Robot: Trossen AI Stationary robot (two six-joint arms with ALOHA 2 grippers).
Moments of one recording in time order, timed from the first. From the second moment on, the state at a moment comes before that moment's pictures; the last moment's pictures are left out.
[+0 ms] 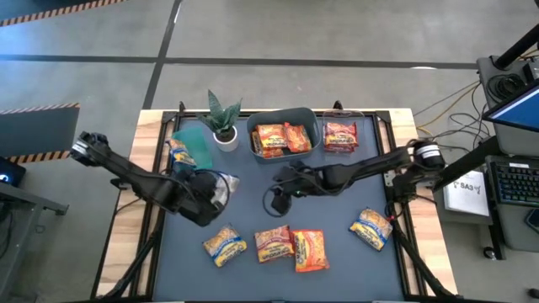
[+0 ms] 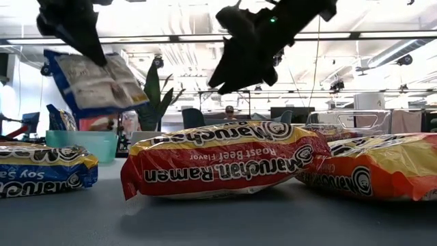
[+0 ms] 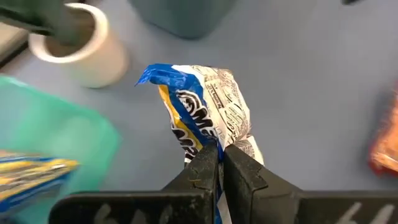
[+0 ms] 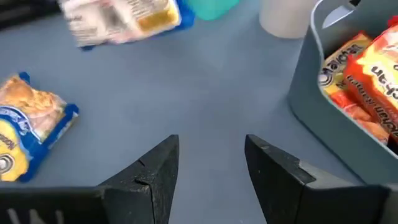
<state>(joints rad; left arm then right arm) -0.47 1.26 1.05 -1.13 -0.65 -1.14 0.12 1.72 1.17 -0.16 0.32 0.40</state>
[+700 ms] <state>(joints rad) -0.05 1.23 1.12 -1.57 -0.73 -1.22 0.09 1.57 1.03 0.03 0.37 0.29</state>
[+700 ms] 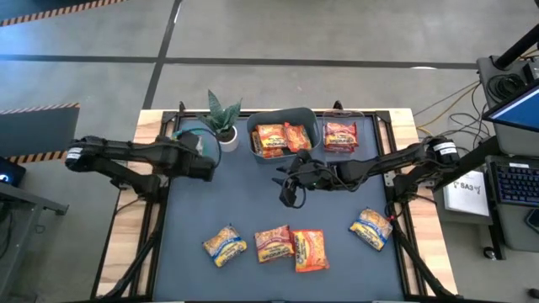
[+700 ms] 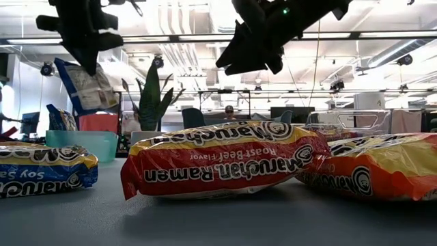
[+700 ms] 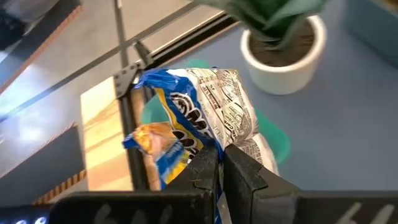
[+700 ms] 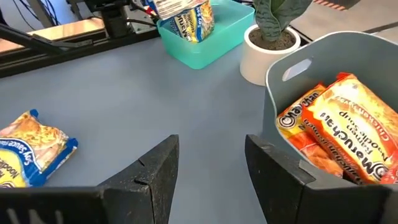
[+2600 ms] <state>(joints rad) 0.26 1.42 0.98 -1.46 -0.79 -1.35 -0.01 1.49 1.03 0.03 0.37 0.18</state>
